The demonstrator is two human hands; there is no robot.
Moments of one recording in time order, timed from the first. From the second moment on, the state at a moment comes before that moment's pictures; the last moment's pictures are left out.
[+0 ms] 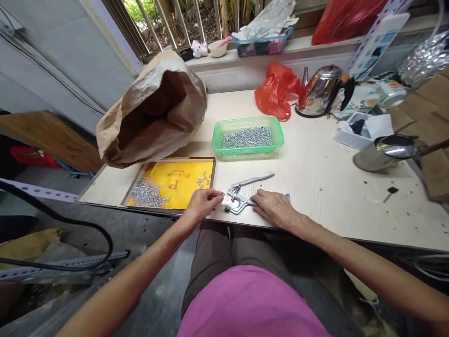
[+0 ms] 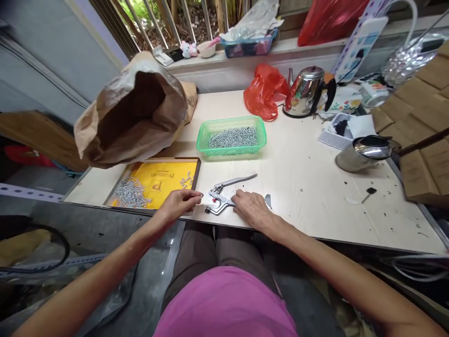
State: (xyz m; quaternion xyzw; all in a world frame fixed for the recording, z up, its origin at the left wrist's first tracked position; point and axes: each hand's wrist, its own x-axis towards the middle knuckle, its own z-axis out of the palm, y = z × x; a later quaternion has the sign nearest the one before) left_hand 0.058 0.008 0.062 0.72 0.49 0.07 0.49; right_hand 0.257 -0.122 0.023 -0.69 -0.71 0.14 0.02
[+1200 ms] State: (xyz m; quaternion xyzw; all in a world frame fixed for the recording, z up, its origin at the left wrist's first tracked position) left_hand 0.094 -0.002 0.033 0.57 0.56 -0.17 0.58; right_hand 0.316 -0.094 0.019 -0.63 -0.77 0.09 0.00
